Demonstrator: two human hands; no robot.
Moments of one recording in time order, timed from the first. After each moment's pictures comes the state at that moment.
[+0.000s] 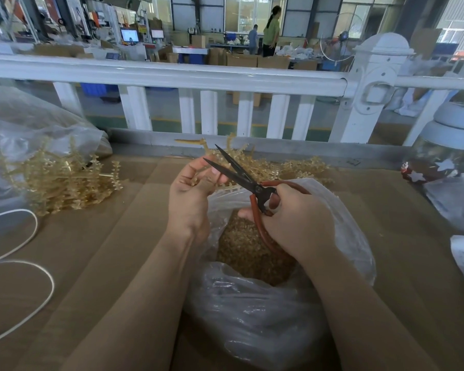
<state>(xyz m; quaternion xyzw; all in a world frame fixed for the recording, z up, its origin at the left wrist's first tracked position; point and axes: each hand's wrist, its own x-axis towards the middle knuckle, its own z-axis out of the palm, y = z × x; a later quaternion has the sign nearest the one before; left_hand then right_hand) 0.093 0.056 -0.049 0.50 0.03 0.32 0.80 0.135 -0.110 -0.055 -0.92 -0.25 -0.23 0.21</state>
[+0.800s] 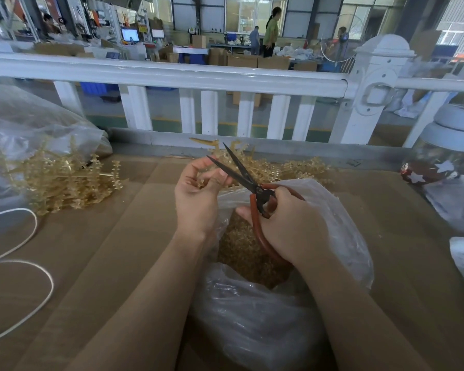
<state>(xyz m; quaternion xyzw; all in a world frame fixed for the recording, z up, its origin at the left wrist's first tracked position) 0.098 0.037 -0.041 0.52 0.05 0.37 0.77 0.137 -0.109 -0.055 -0.92 -0.24 -0.17 0.26</state>
